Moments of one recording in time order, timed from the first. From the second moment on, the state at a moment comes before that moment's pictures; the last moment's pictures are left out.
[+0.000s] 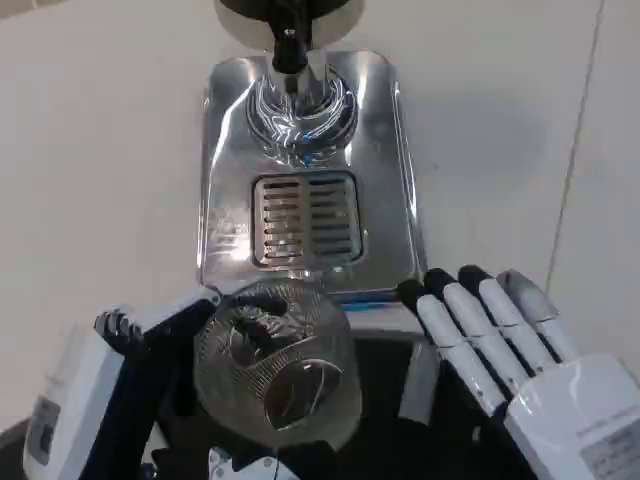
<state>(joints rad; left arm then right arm) 0.28 0.33 0.05 -0.18 0.56 -0.78 0.35 0.56 -0.32 0.09 -0.76 -1.15 -0.31 -0.13</state>
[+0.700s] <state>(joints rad) 0.22 0.28 0.06 -0.15 0.57 -0.72 0.32 0.50 -0.28 0.11 -0.70 -1.13 -0.26 -0.11</state>
